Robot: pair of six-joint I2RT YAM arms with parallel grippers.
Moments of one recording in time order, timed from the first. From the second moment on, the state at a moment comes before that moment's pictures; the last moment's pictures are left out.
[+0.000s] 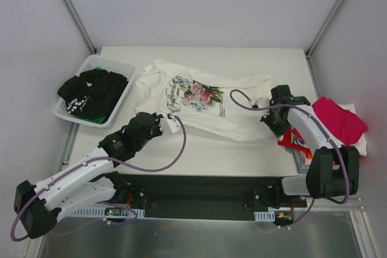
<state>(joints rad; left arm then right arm) -0.78 0.84 0.62 -0.38 -0.35 0.72 0.13 1.37 0.95 -0.96 0.06 -0.61</state>
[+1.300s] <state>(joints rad) -0.77 0.79 0.57 -0.80 -0.08 0.64 0.20 1.29 0.86 -1.07 0.00 -0.61</state>
